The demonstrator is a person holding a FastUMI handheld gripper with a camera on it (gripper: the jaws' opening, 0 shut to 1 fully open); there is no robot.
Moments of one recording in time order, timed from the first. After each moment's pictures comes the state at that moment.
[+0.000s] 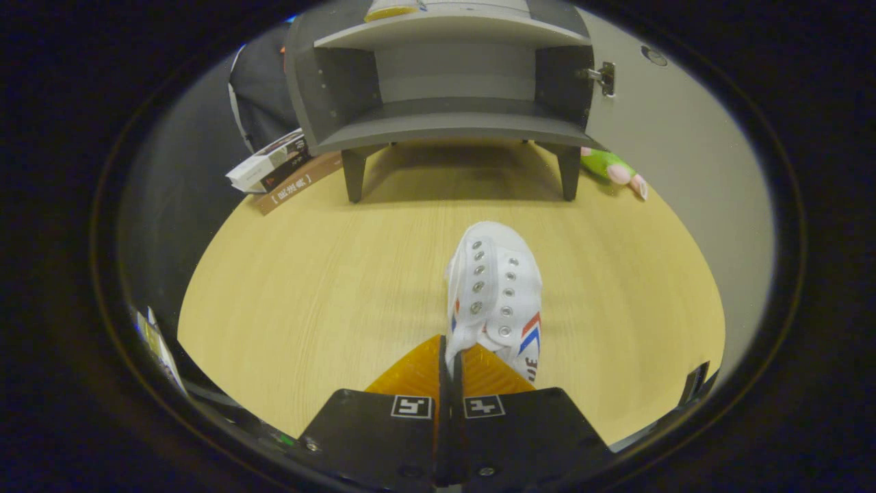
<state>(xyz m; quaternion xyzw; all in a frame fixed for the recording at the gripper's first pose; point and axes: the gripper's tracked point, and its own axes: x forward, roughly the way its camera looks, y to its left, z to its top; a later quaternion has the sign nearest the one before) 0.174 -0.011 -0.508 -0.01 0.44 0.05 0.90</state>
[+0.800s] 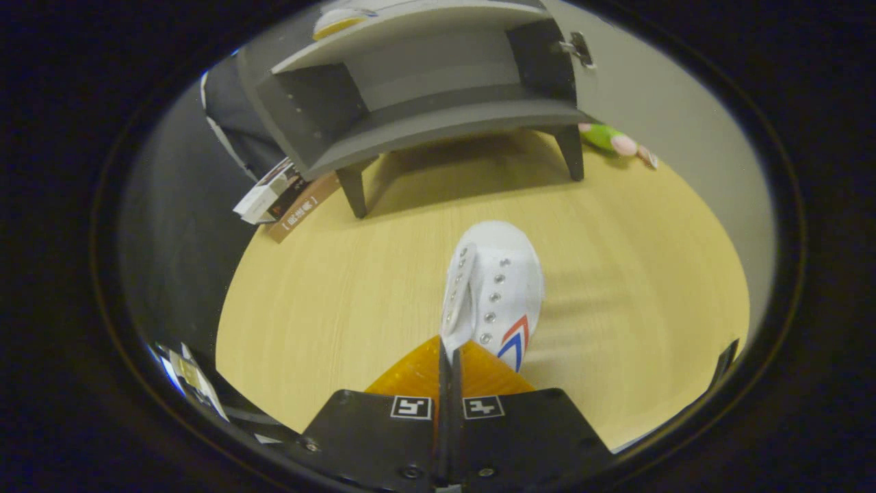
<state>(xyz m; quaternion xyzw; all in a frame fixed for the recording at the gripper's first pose) 0.182 0.006 -0.531 0.11 0.49 0.06 0.86</state>
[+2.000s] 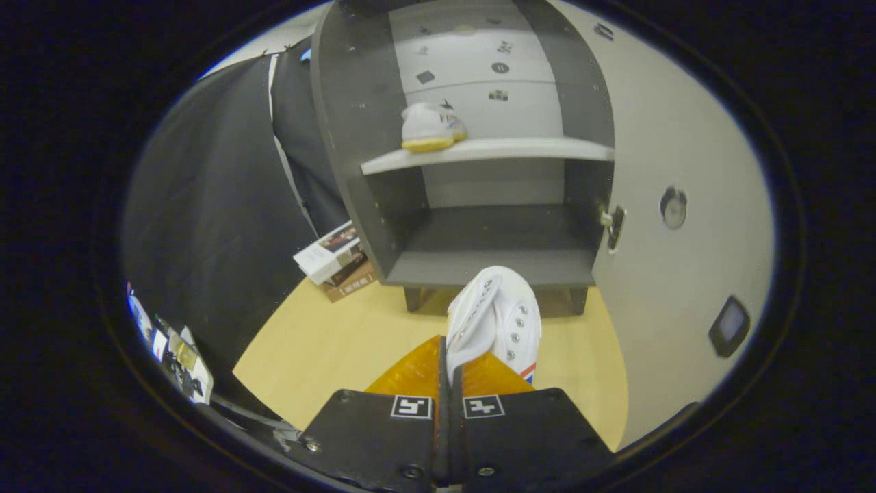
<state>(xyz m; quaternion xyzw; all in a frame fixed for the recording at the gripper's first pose) 0.245 0.037 -0.332 0.02 0.30 0.16 0.94</state>
